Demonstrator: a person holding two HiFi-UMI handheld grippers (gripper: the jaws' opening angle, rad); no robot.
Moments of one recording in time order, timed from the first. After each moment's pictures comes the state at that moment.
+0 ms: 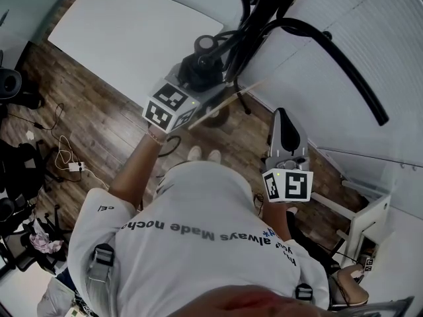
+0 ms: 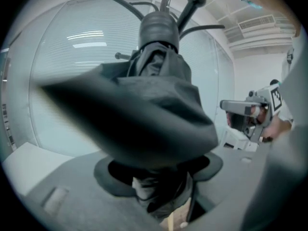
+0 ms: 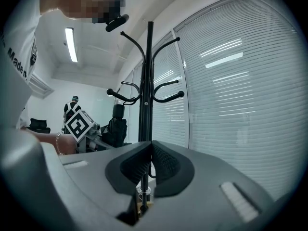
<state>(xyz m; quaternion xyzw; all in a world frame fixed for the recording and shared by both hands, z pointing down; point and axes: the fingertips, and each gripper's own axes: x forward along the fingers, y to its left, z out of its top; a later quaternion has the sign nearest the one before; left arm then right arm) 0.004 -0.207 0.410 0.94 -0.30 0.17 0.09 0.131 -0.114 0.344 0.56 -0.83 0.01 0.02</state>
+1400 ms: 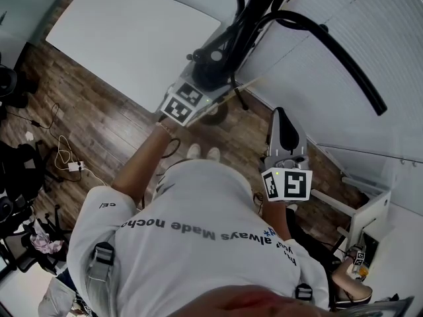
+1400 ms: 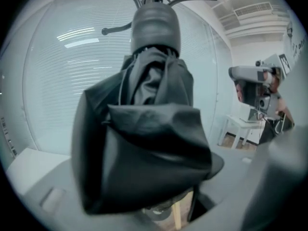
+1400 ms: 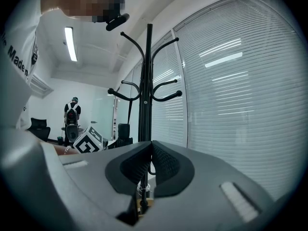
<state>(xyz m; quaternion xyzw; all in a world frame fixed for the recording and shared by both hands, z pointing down) 0.036 -0.214 0.480 0.93 -0.29 0.22 0.06 0.139 -0.104 0.352 0.56 -0.83 0.02 0.03</state>
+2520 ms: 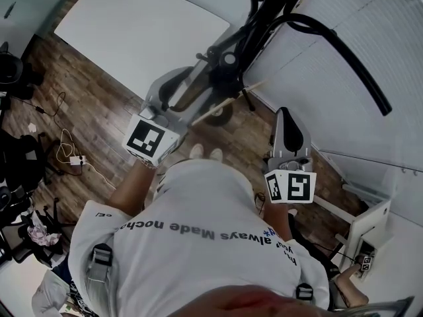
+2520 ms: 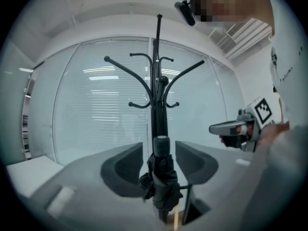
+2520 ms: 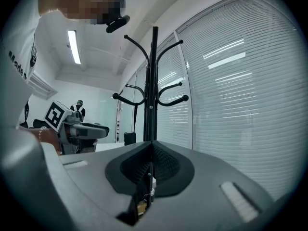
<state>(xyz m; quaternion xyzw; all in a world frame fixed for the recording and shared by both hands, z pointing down) -0.042 -0.145 0.334 0.92 -0.39 0.04 -0.01 0.123 -0.102 0.337 0.54 -0.84 0.01 0.02</state>
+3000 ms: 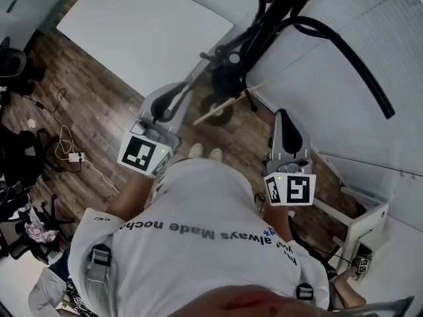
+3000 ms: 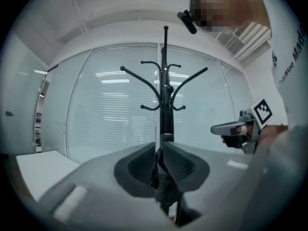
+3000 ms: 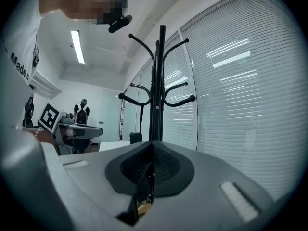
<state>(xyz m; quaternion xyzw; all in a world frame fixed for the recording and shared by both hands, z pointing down) -0.077 -0.123 0.338 0.89 -0.45 0.01 0.00 0.110 -0.100 0.336 0.52 -0.85 0.00 0.03</state>
